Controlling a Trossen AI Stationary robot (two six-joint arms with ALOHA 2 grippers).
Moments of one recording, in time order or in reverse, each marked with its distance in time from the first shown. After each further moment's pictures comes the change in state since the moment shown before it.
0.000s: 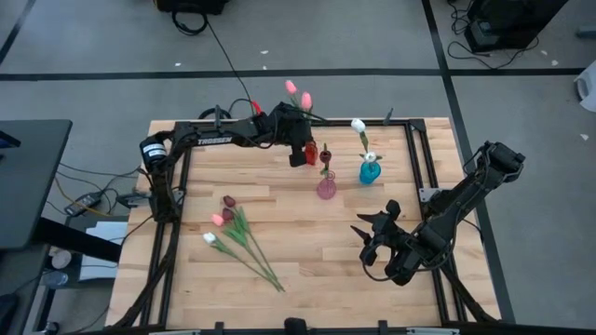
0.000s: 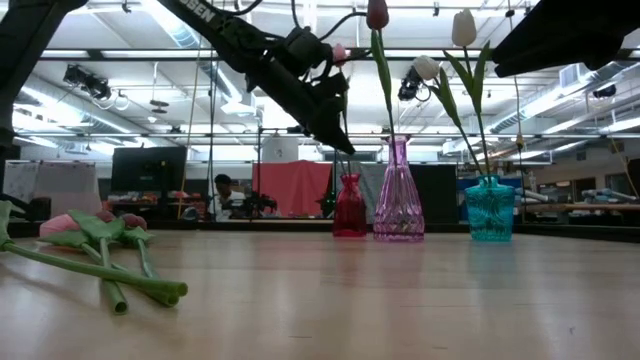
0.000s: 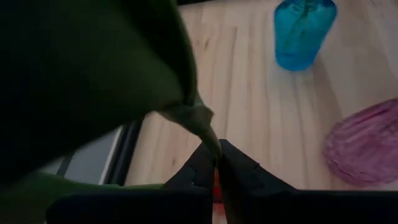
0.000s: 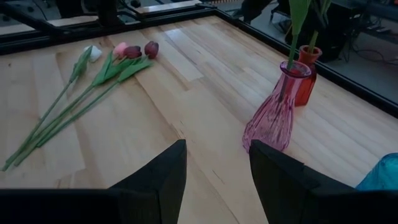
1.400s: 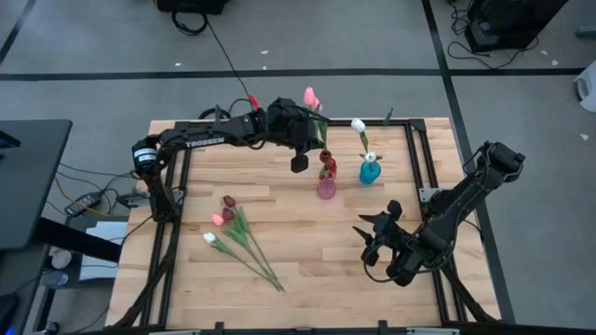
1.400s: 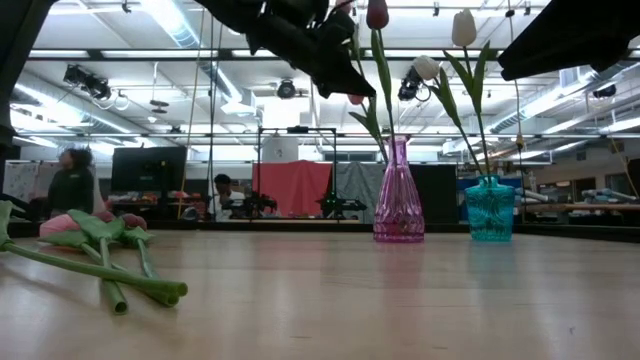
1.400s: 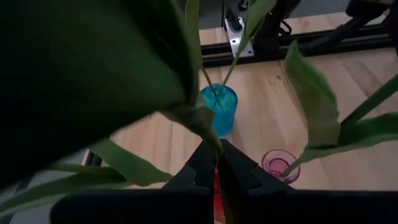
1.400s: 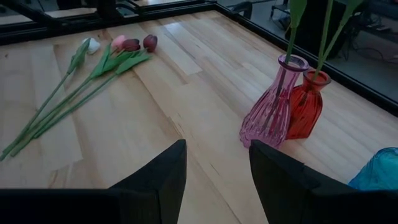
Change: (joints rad) left arm -0.072 -0.079 0.129 -0.098 0.197 -0.054; right arm 0.014 0.000 0.000 -0.046 -0.011 0.030
